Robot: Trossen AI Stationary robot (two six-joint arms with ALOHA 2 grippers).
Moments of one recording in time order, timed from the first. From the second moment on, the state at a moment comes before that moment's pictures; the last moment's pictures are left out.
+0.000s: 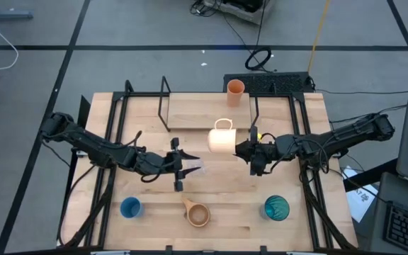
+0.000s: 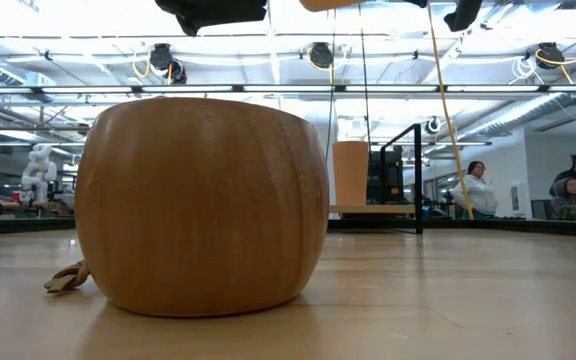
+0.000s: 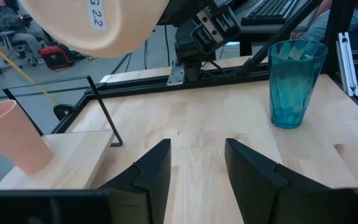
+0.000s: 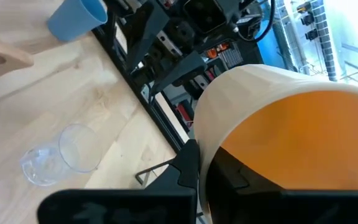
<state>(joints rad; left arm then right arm) -0.33 1.35 0.83 0.24 -0.46 0.05 0.24 1.09 0.74 0.20 0.31 -1.01</state>
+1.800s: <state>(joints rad) -0.35 1.20 0.90 0.17 -0.61 0.16 0.29 1.10 0.74 0.26 0.58 -0.13</state>
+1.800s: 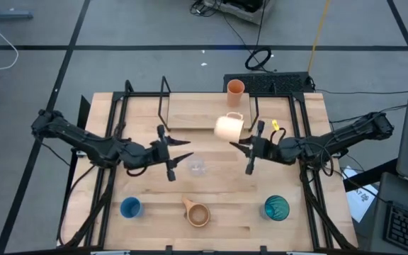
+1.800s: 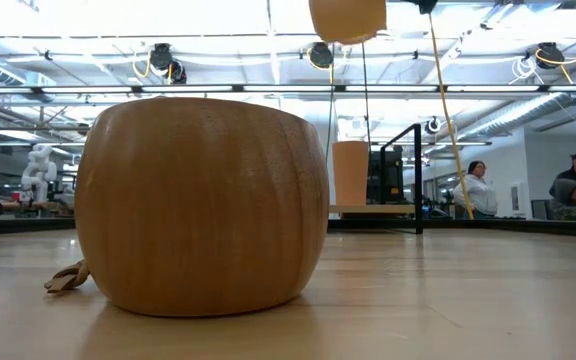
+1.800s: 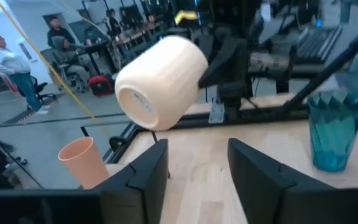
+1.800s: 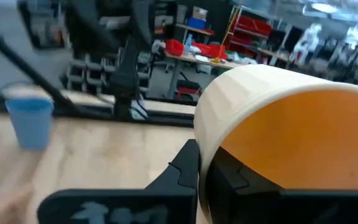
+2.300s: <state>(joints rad) -0.32 1.41 1.15 -0.11 -0.53 0.26 0.27 1.17 0.74 0.06 0.41 0.31</state>
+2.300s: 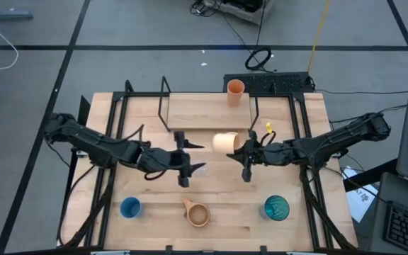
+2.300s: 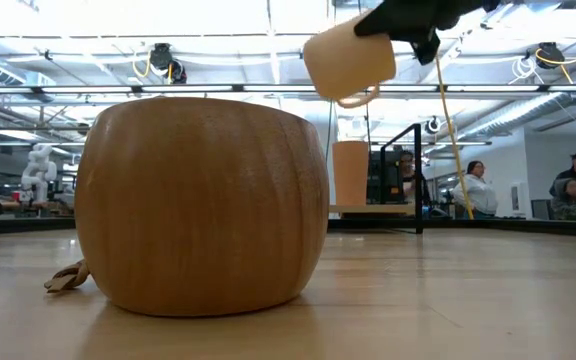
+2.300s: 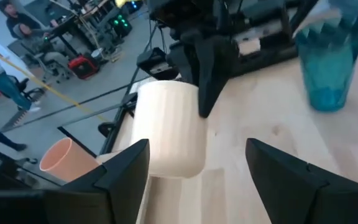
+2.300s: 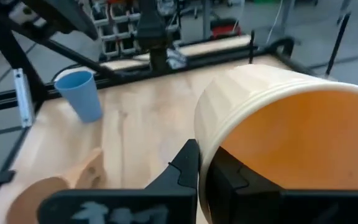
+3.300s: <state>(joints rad) -0.28 1.73 1.15 0.10 -0.79 0.24 0.14 1.17 0.78 -0.14 0.23 0.55</state>
